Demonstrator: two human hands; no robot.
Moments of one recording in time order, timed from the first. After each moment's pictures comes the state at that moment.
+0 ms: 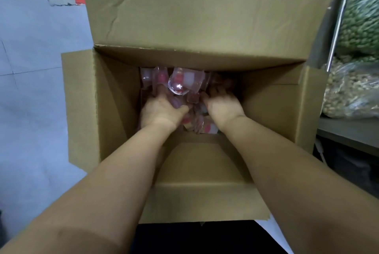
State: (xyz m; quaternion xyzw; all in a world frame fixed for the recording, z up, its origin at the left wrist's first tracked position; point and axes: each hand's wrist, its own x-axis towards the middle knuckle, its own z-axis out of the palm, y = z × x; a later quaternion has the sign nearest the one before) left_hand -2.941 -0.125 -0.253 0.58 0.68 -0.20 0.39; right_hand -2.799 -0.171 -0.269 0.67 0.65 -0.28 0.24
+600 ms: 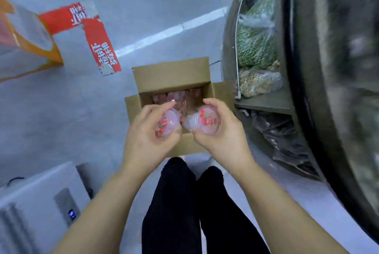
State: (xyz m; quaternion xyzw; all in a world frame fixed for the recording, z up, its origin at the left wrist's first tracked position) left_hand -2.956 -0.144 0.159 0.71 0.51 0.07 0.49; right_hand -2.819 -0.226 0.159 0.80 0.26 -0.42 -0.33
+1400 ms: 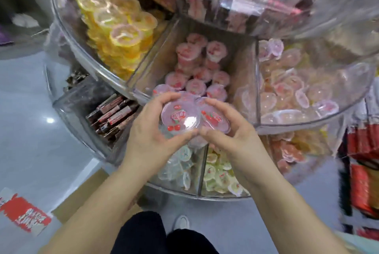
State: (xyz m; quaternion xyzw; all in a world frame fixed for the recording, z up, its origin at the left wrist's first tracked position) left_hand -2.691 -0.320 0.537 0.83 0.04 0.18 0.53; right_hand -2.655 -0.477 0.563 0.73 0.09 -0.19 -0.65
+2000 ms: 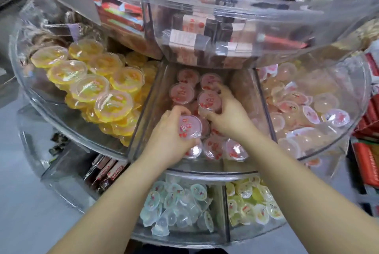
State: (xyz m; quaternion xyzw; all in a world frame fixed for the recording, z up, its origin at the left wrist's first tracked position) left_hand -2.559 -0.281 0.530 0.91 0.01 -0.05 0.41; right_hand -2.497 -0.434 0.522 0.91 0.06 -0.03 -0.40
